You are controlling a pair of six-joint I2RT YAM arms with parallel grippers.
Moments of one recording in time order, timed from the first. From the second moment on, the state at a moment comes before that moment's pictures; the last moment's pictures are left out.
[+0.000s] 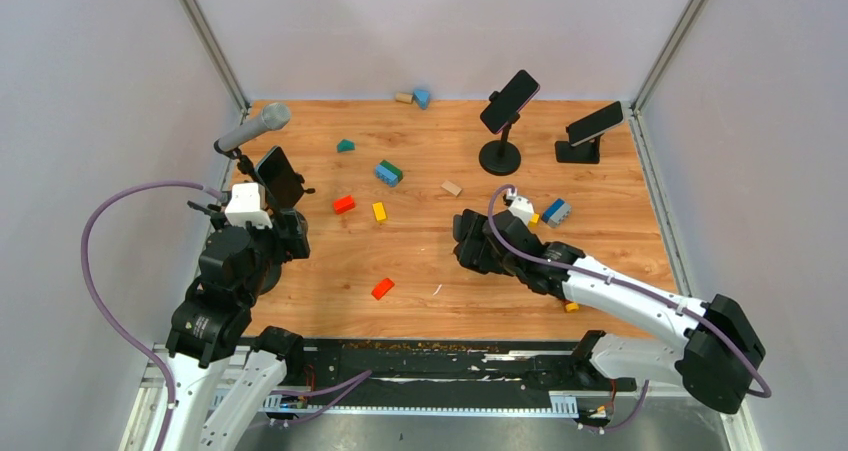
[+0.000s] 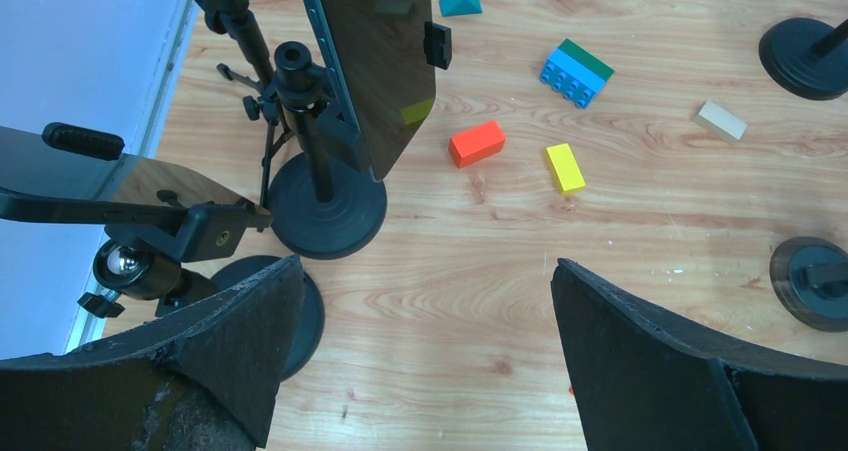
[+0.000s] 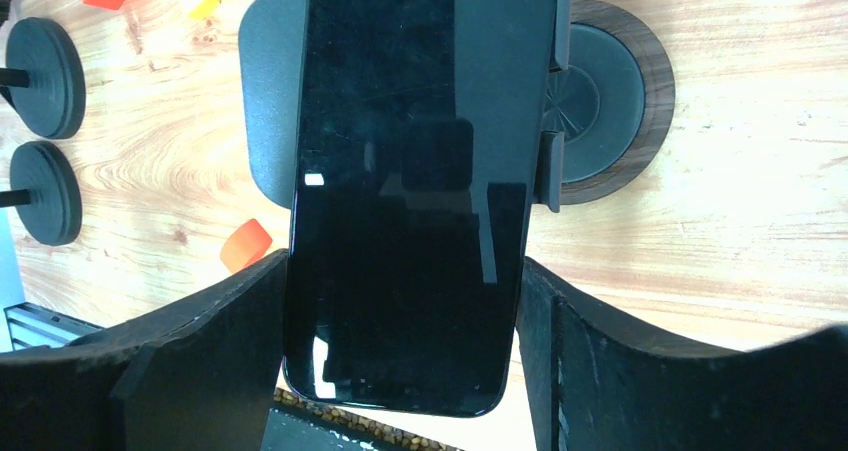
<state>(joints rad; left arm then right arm) -0.29 0.45 0.86 -0.74 -0.28 -0.18 0.85 1.16 0.72 -0.34 0.27 0.96</state>
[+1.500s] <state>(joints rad) -0.29 0.45 0.86 -0.74 -0.28 -0.18 0.82 0.87 0.25 0.27 0.21 1.12</state>
